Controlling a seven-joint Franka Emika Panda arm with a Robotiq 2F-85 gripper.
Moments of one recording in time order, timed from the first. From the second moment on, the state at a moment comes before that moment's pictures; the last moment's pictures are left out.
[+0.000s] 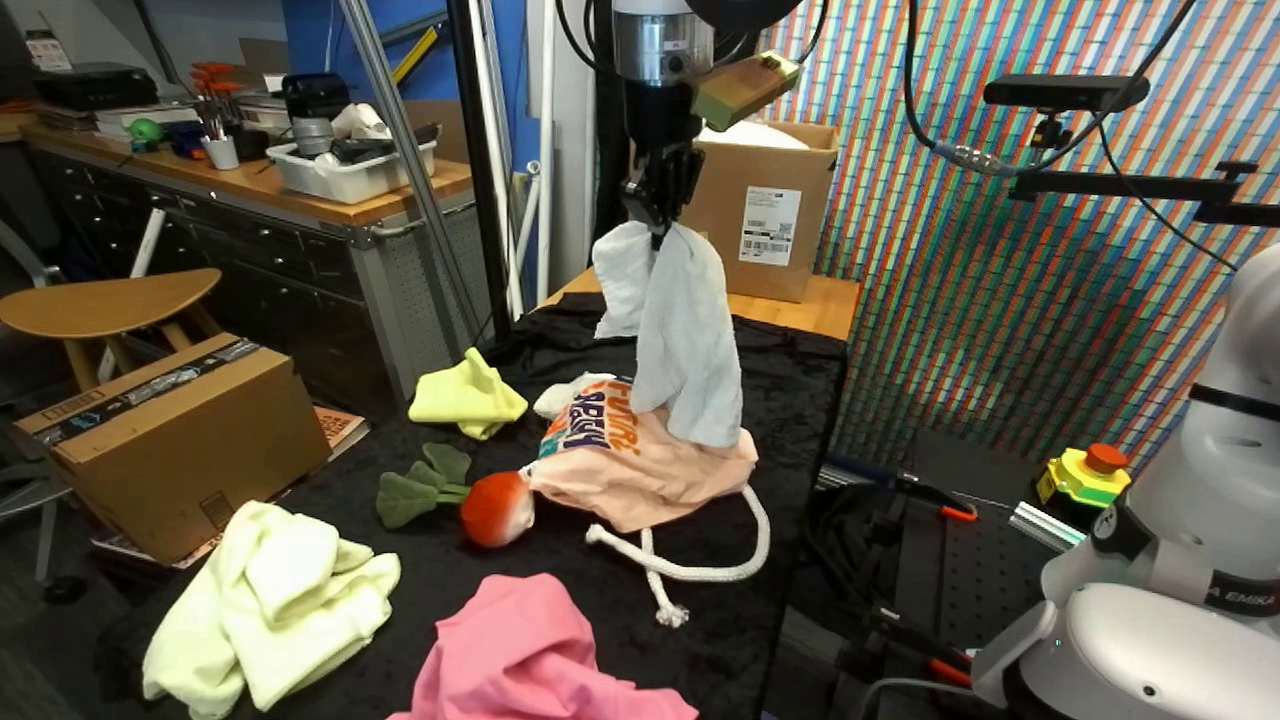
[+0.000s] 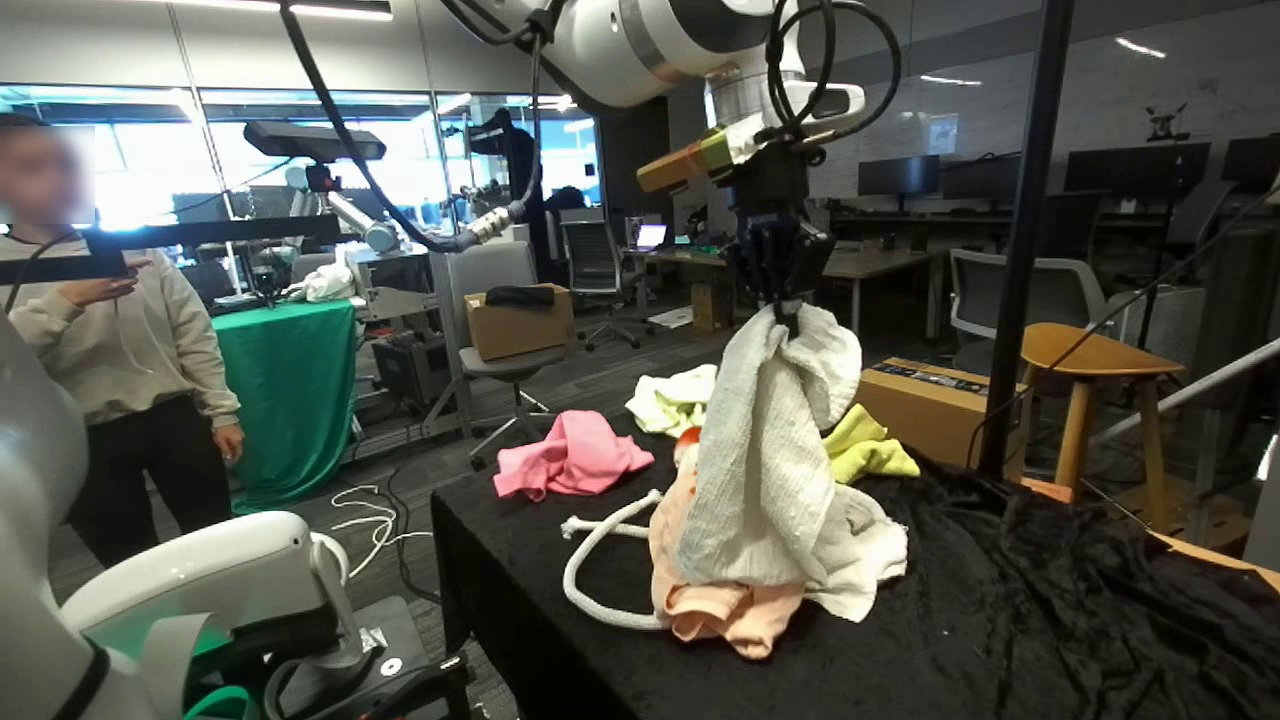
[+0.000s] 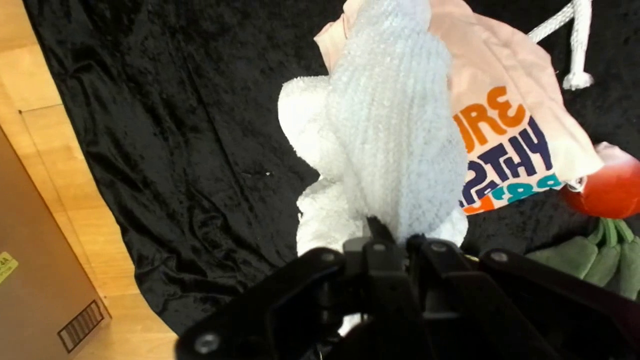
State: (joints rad) arm 0.04 -0.02 0.06 -2.01 -0.19 2.00 0.24
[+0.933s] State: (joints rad) arm 0.07 0.07 0.07 -1.88 -0.19 1.93 0.20
